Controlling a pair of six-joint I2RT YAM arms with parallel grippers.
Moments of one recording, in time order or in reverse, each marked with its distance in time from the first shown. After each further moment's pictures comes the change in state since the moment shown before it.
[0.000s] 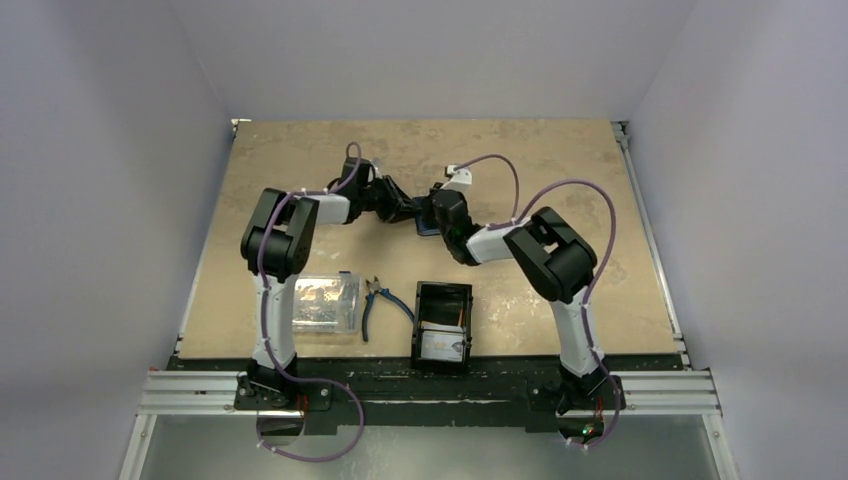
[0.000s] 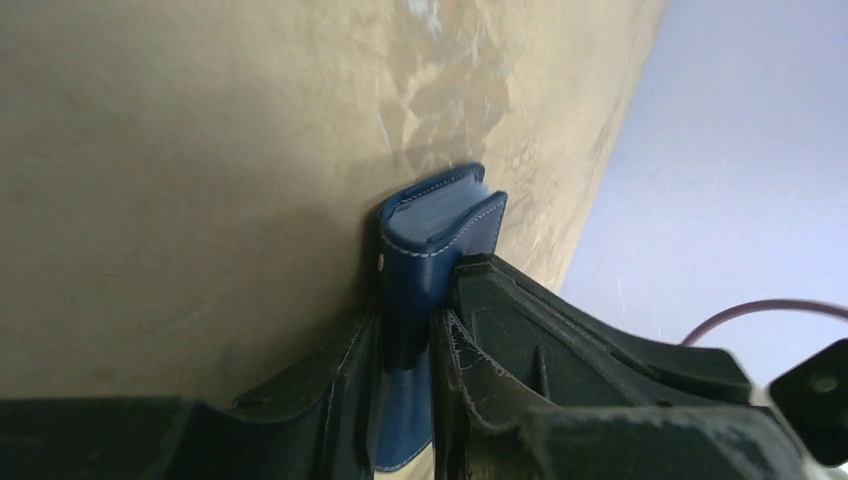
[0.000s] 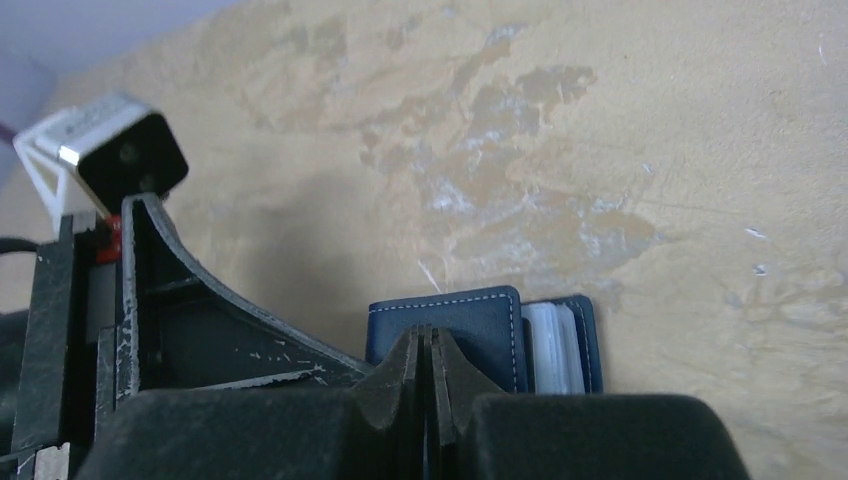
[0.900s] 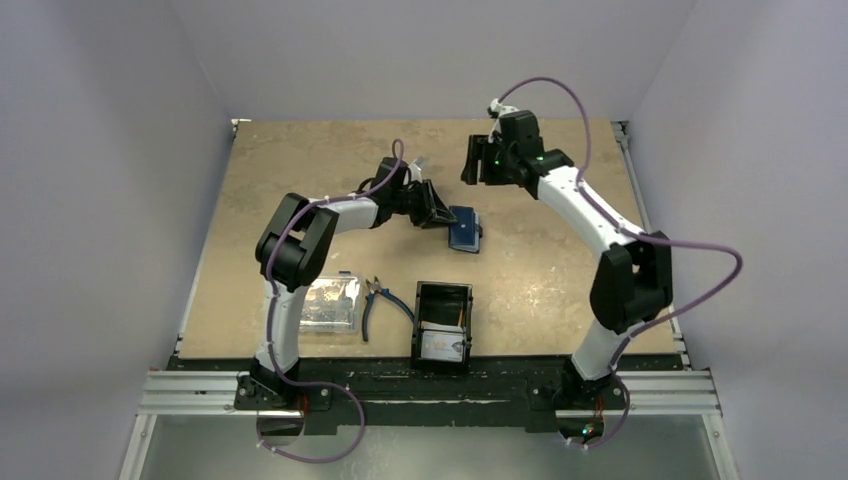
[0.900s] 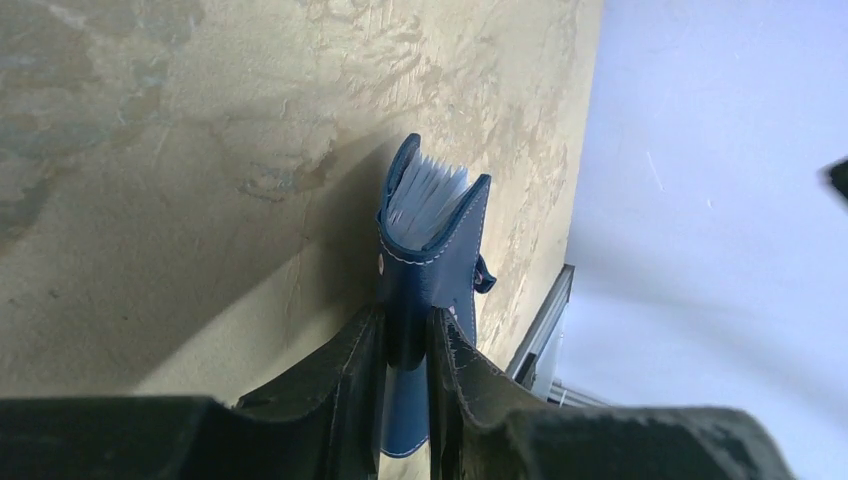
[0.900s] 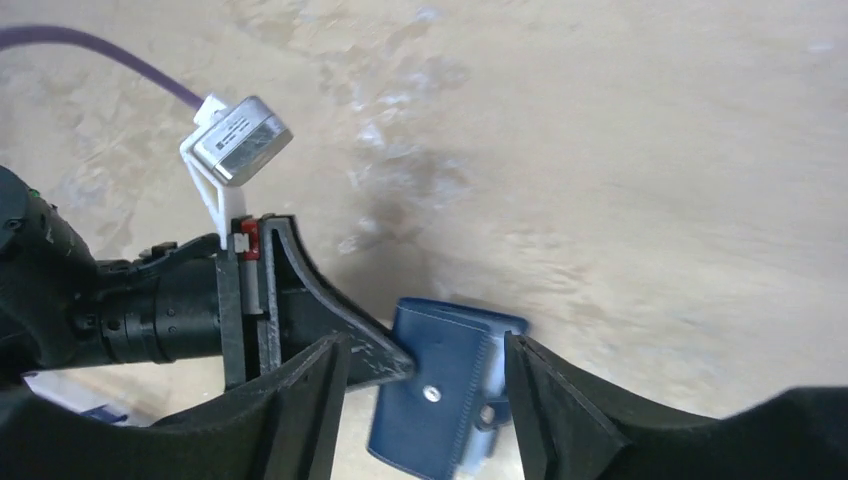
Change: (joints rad) left arm -0.185 -0.027 0.068 -0.047 0.048 0.130; right arm -0.309 -0.391 0.398 -1.144 -0.528 -0.299
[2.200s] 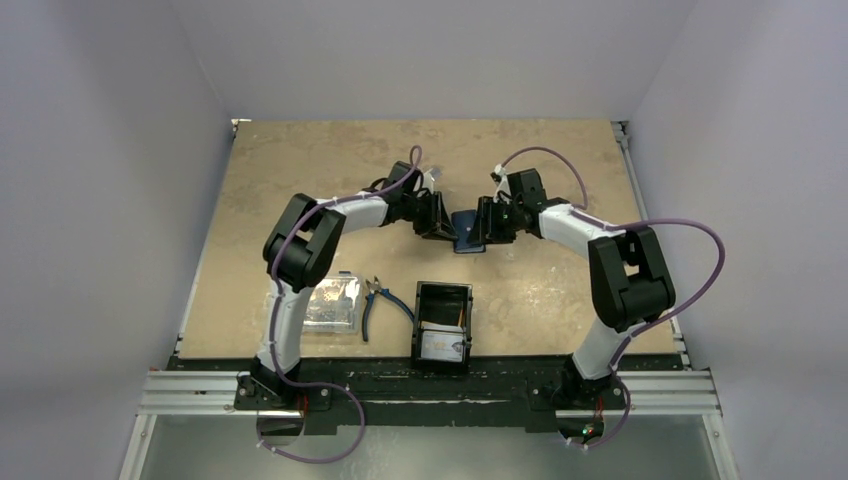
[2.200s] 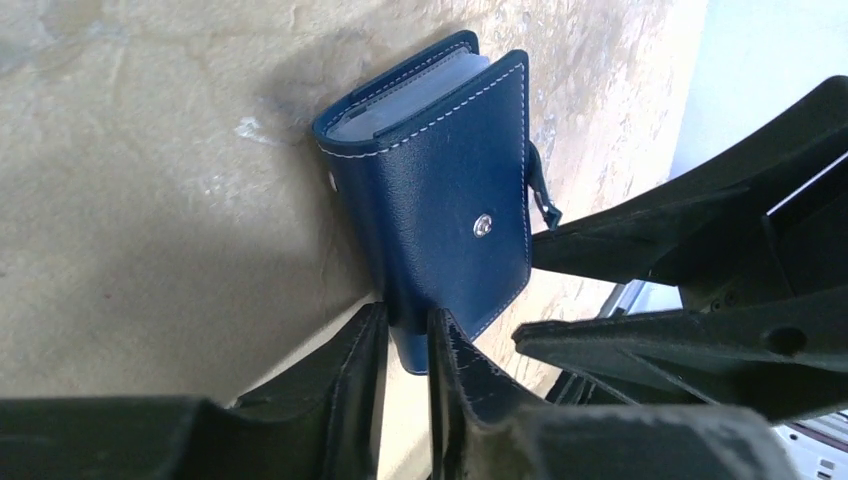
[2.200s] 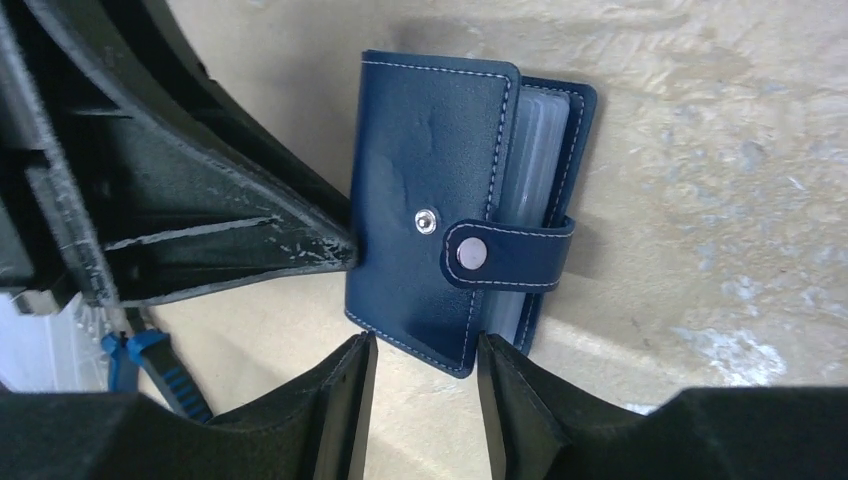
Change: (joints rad) left arm -0.048 0.026 0.069 -0.237 -0.011 0.240; right arm -0.078 -0.055 -0.457 0.173 -0.258 0.026
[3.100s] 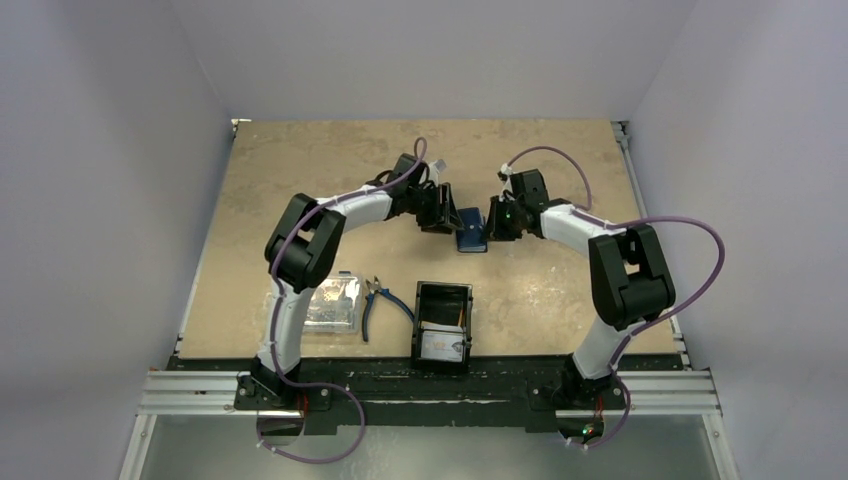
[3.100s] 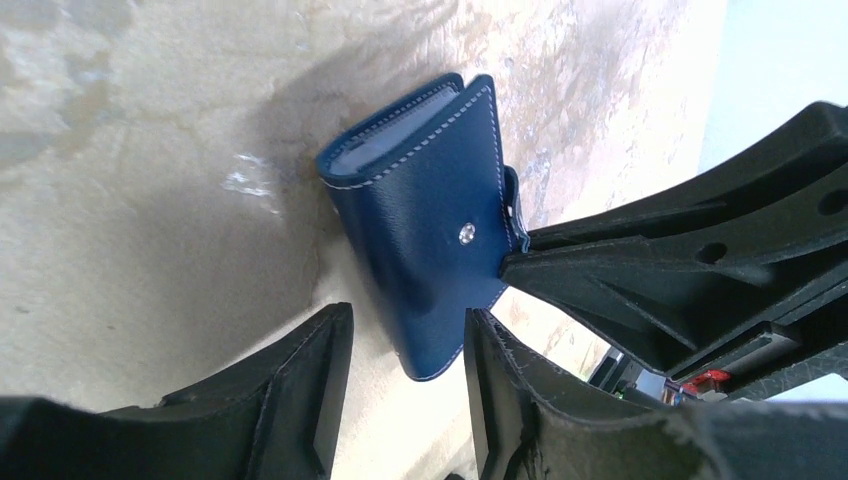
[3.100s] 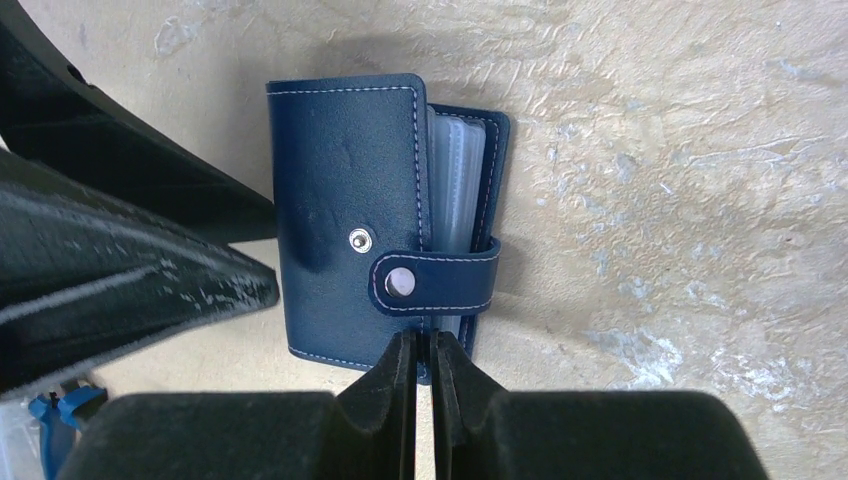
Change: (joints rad) left arm -0.028 0.007 0.097 -0.083 -0.089 0.043; right arm -0.022 0.026 0.002 0.003 0.151 -0.013
